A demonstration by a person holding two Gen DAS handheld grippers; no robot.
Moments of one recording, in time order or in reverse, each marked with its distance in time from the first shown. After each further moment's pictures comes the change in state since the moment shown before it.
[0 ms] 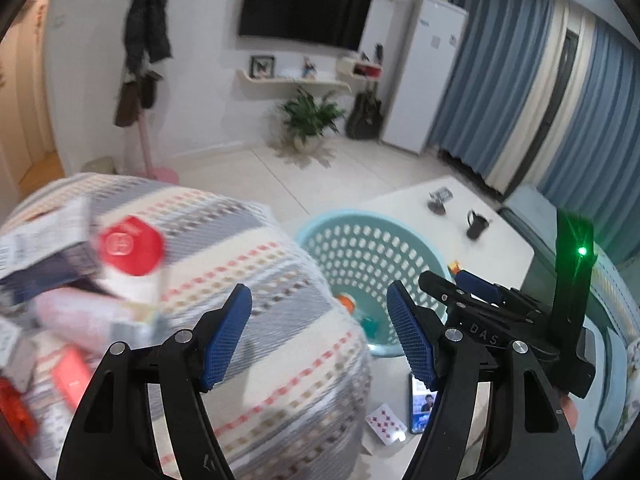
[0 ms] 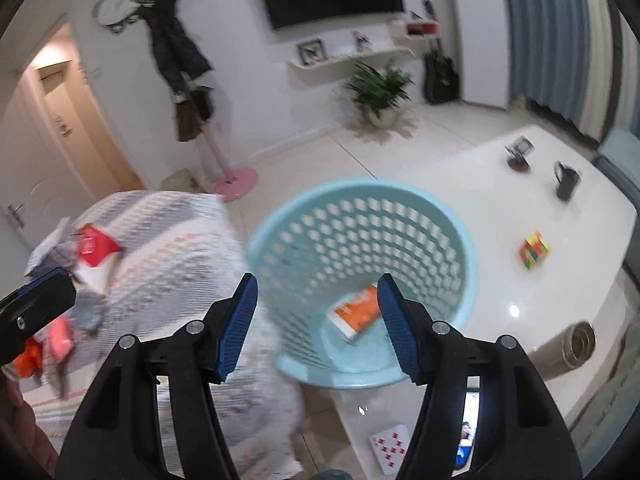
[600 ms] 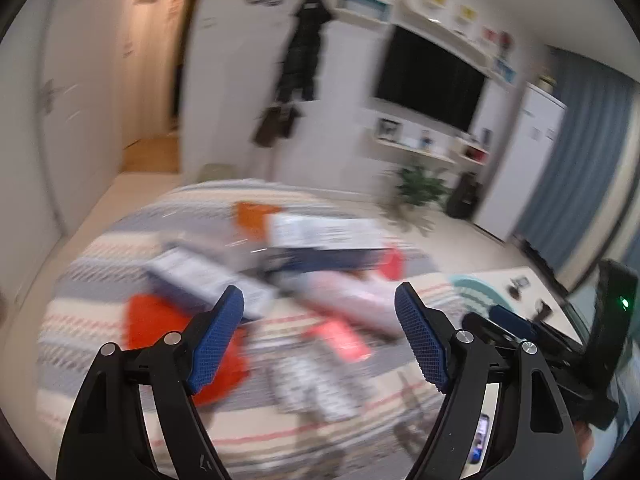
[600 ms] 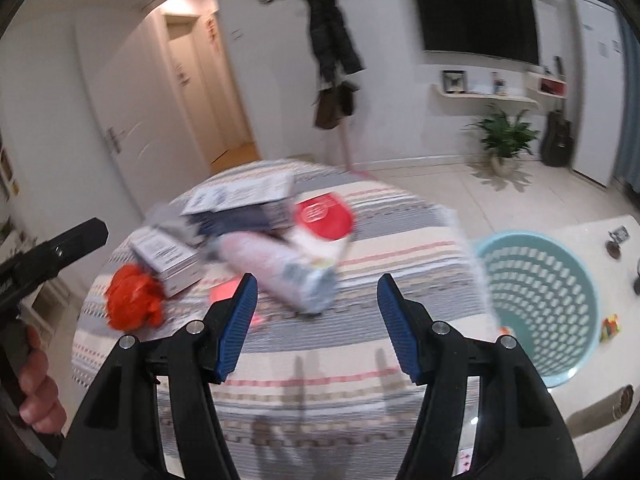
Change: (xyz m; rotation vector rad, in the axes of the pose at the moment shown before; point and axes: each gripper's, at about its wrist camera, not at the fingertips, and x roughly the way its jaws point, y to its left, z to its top) left arm -0.161 0.152 -0.041 -0.293 -0.190 0.307; right arm -0.039 0.206 -0.034 -0.314 -0.005 0.303
